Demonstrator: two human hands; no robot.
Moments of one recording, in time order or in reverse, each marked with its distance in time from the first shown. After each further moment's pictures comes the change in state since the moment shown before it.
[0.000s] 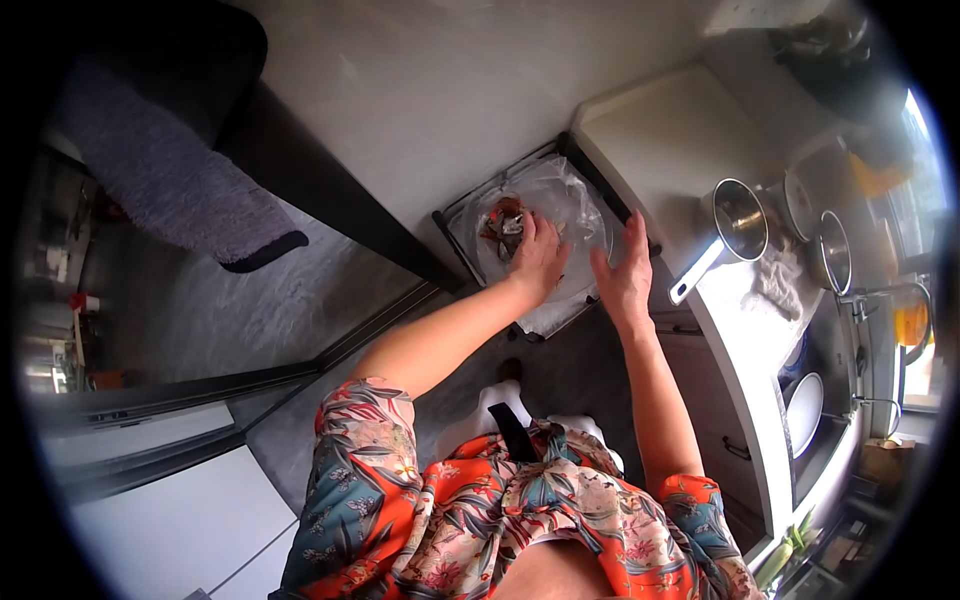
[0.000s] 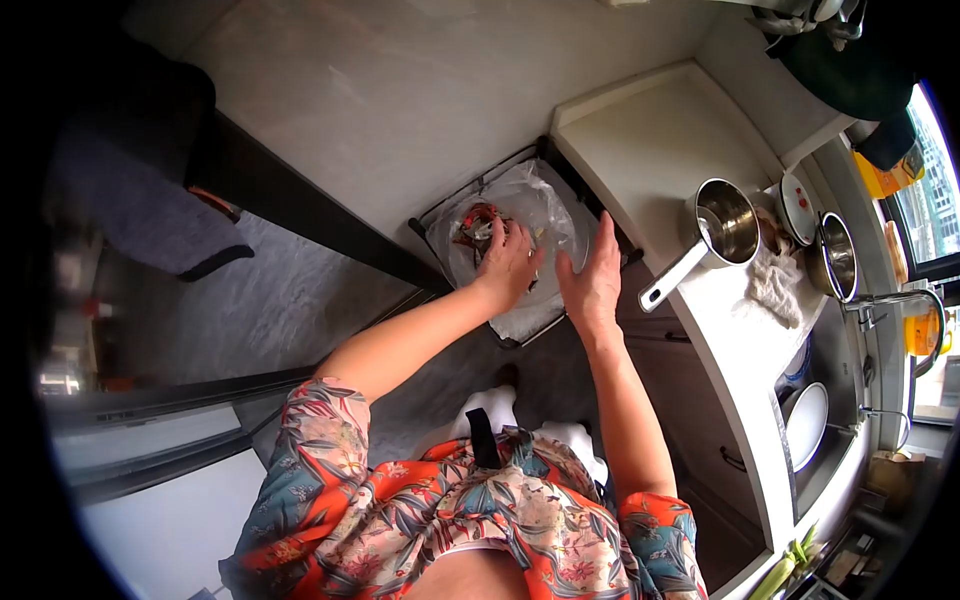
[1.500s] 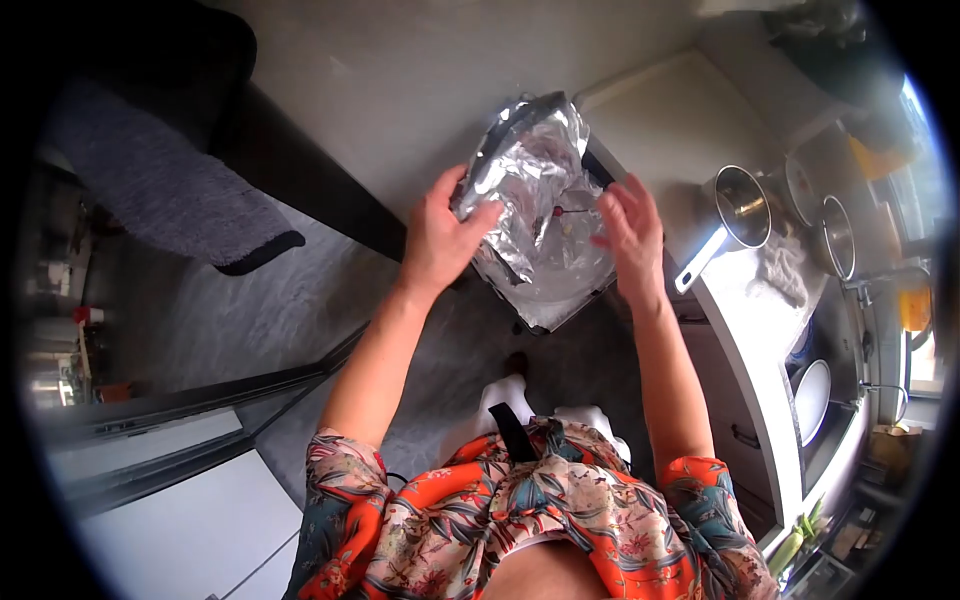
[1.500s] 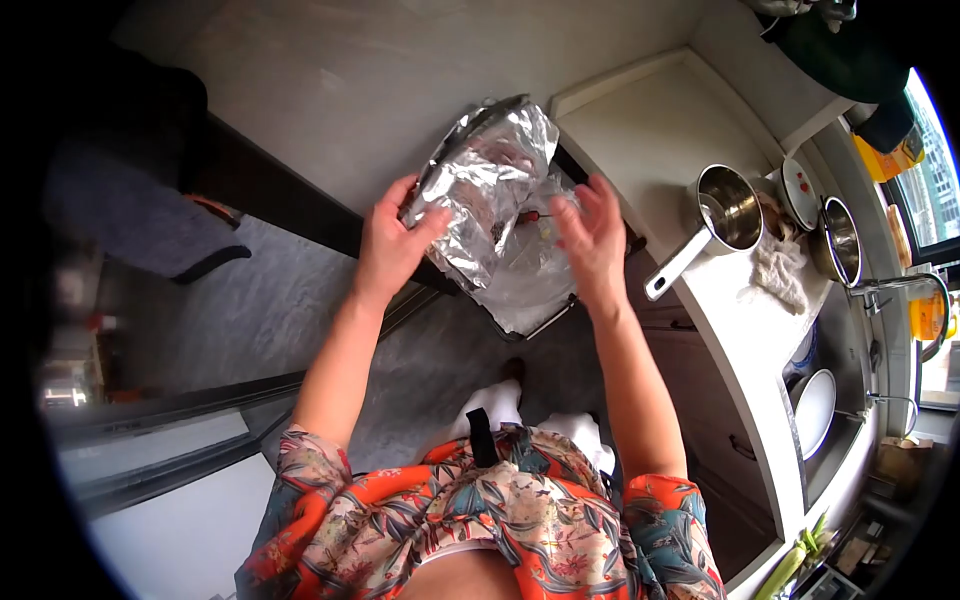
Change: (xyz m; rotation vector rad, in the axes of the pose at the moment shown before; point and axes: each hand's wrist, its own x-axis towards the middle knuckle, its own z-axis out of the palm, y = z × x) left_hand -0.077 -0.111 -0.088 -1.723 0.565 -0.433; right_hand 0.033 -0.045 -0.023 0.743 -0.204 0.417
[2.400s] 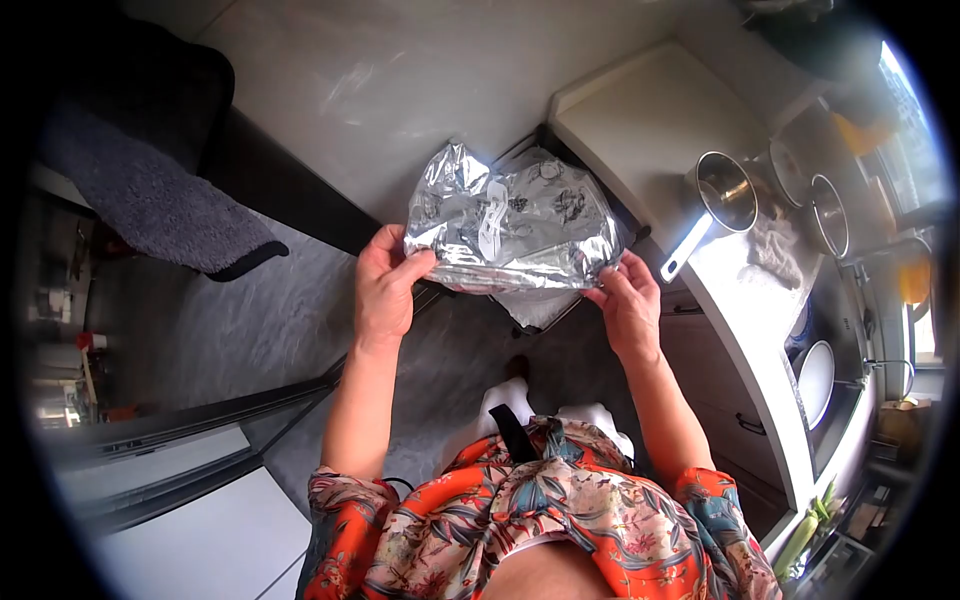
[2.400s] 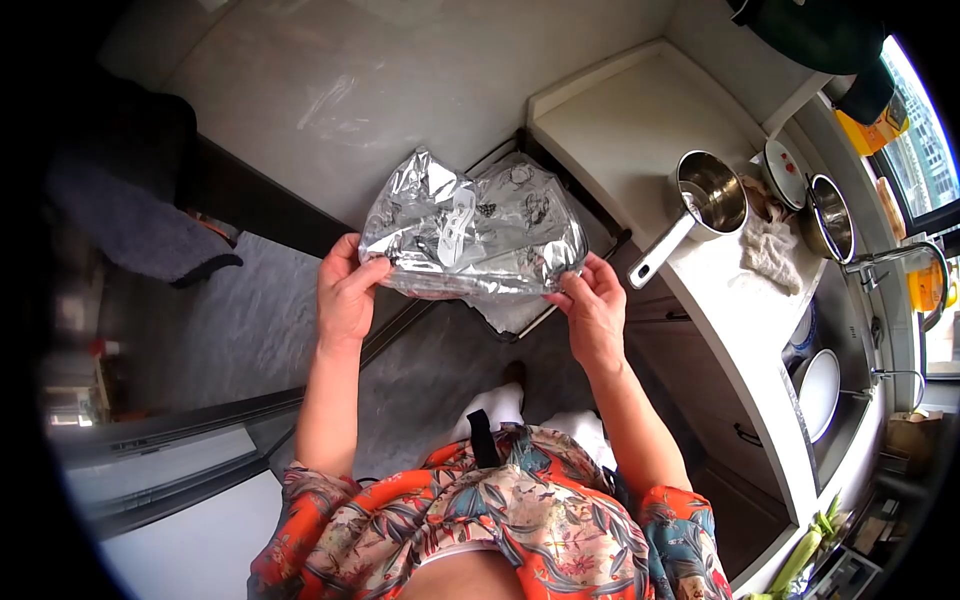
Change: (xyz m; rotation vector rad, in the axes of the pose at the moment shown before) left_hand -0.045 -0.008 -0.028 -0.515 0.150 -0.191; right_hand -0.065 0.023 -0.028 0.516 0.077 0.232
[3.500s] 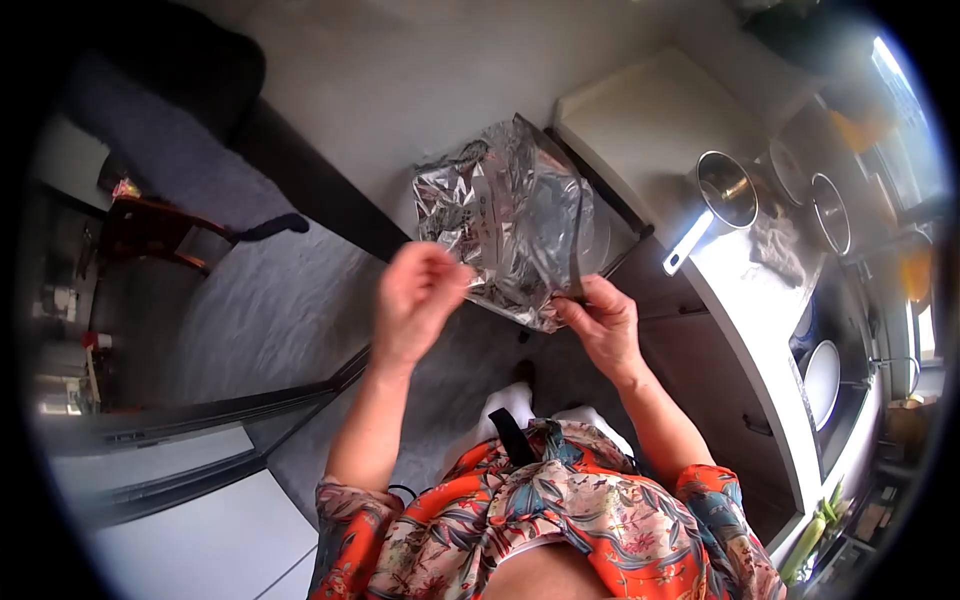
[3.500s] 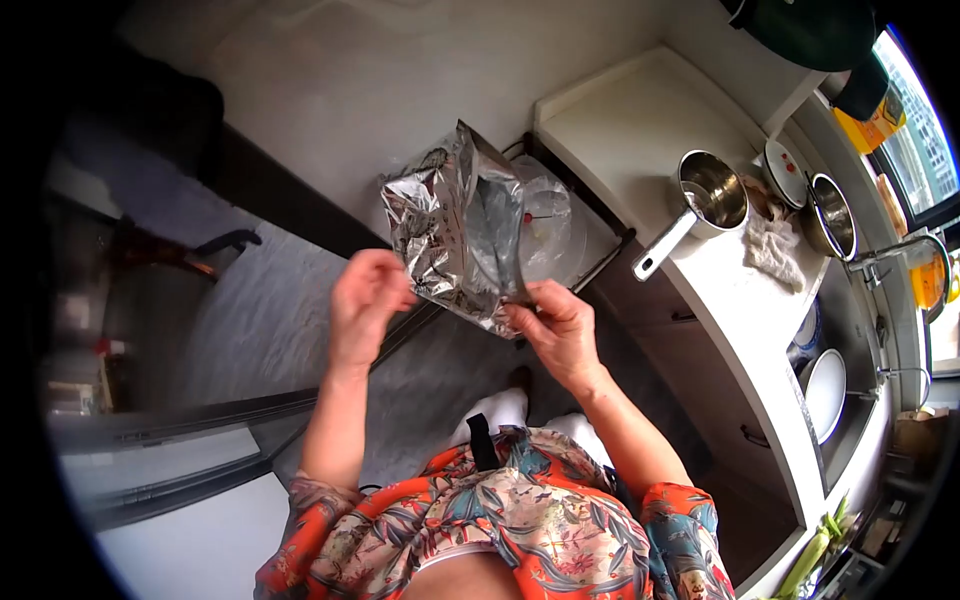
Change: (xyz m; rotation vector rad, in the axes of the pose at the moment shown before) left_hand -0.045 0.024 0.023 0.344 -0.075 0.039; right_hand -0.037 0.016 0.020 -0.373 -0.414 -0.353
